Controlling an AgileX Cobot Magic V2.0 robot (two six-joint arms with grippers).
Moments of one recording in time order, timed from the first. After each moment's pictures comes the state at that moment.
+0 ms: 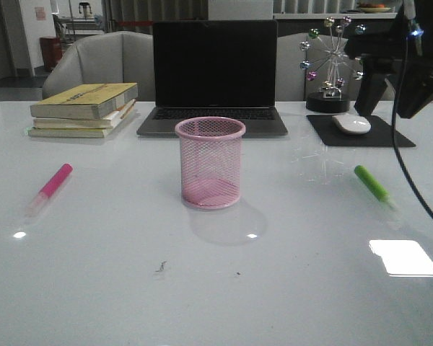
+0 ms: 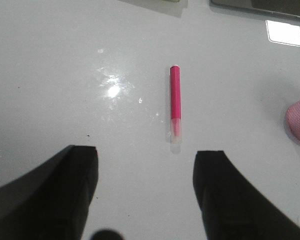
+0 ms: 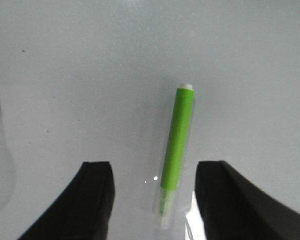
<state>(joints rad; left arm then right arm) 0.00 1.03 -0.84 -0.20 0.61 0.04 0.06 1.84 -1.49 0.19 0.84 -0.09</state>
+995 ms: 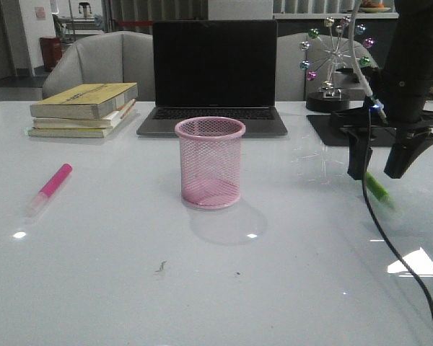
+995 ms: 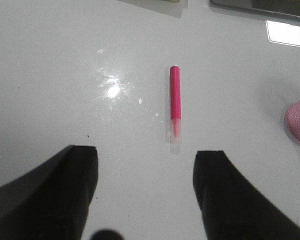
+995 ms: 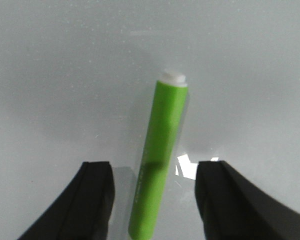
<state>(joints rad) 0.00 1.03 -0.84 -0.20 0.61 0.04 0.06 2.18 -1.74 0.12 1.03 -0.09</state>
